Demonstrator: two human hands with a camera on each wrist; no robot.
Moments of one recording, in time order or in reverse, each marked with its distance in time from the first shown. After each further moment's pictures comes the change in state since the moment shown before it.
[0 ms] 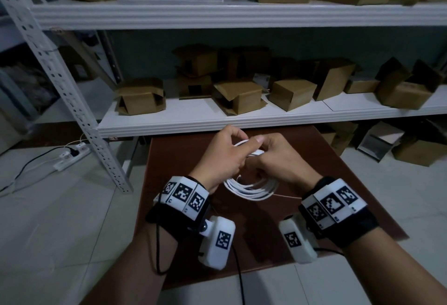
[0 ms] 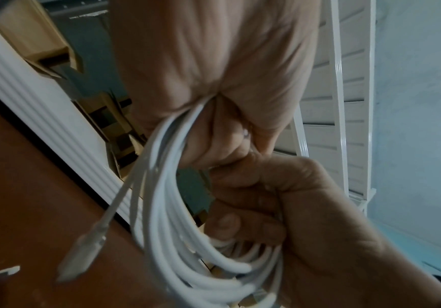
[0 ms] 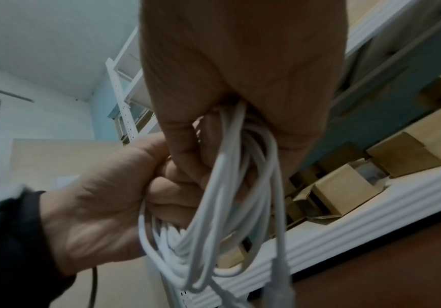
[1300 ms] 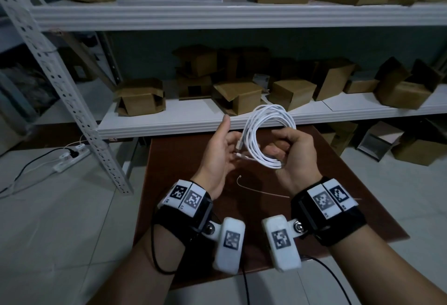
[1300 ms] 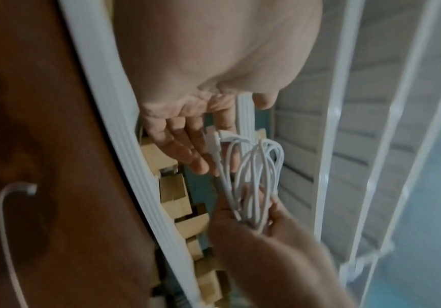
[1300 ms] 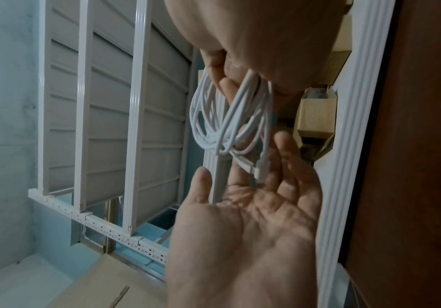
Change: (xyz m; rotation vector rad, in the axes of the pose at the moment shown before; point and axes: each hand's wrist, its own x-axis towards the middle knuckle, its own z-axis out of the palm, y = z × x) left_hand -0.004 -0.004 -0.001 -0.352 0.027 -0.132; right_hand 0.011 0.005 0.001 1.206 0.562 0.184
